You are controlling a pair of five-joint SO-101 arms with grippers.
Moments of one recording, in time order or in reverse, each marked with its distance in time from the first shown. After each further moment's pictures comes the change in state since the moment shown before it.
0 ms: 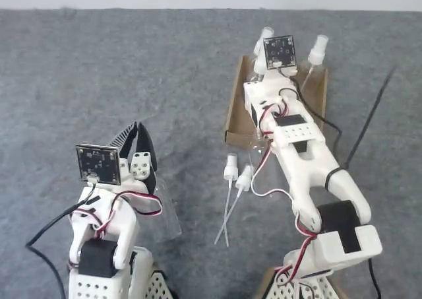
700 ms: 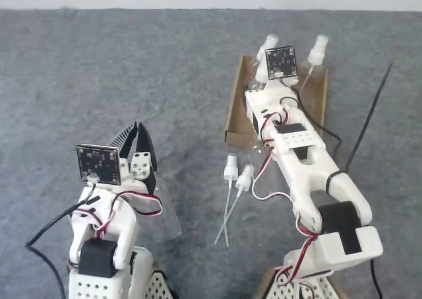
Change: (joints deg) left arm 0.0 0.0 0.0 0.0 0.0; right arm 0.4 -0.1 4.7 -3.8 0.0
